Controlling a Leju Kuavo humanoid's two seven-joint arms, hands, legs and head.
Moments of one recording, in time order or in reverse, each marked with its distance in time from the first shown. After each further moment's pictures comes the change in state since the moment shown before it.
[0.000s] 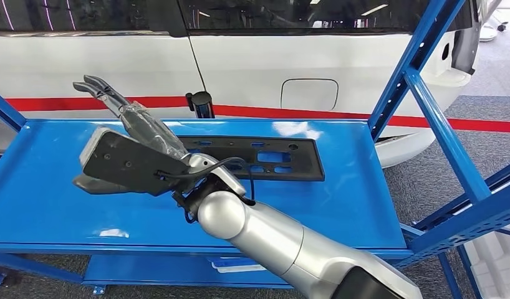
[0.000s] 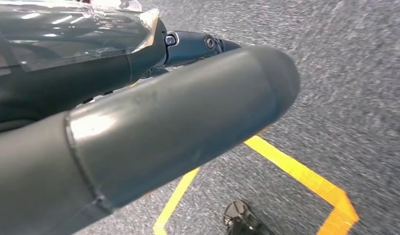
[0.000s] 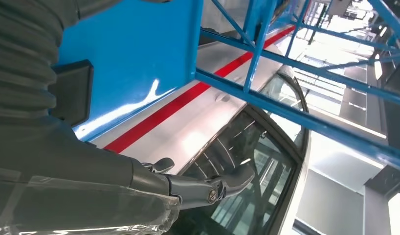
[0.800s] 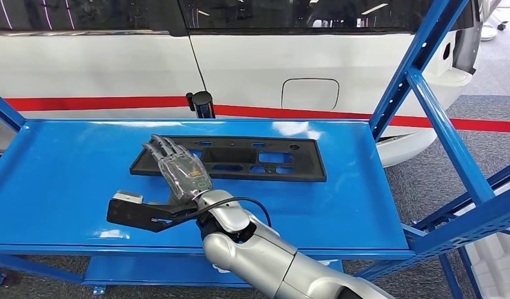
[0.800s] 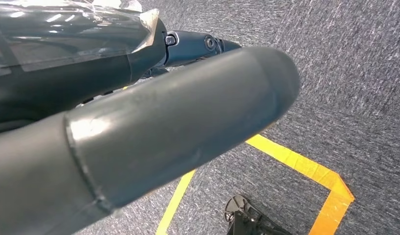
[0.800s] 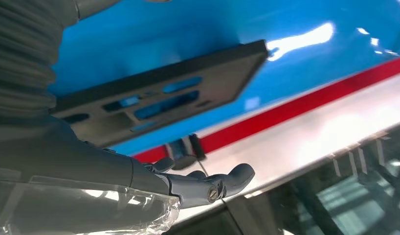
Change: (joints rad) left arm 0.004 -0.005 -0.023 0.000 -0.037 -0.057 -0.031; right arm 0.148 -0.001 0.047 0.267 0.595 -0.065 0.242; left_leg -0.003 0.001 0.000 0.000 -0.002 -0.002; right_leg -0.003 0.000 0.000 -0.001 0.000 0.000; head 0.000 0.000
